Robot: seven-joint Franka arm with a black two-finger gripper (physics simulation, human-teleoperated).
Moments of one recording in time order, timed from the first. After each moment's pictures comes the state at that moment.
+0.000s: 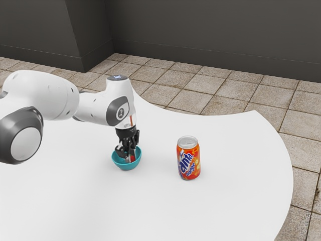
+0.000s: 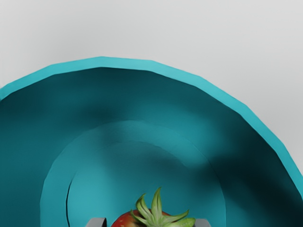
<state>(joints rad) -0.24 0.55 0.26 -1.76 -0.18 2.21 -1.54</state>
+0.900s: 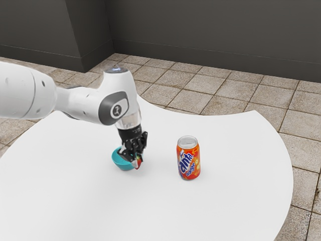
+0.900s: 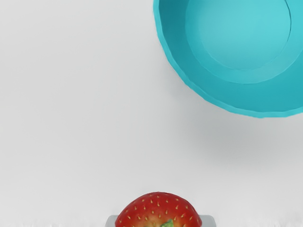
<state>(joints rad) -0.40 0.24 0.27 -2.01 -0.18 2.18 -1.54</state>
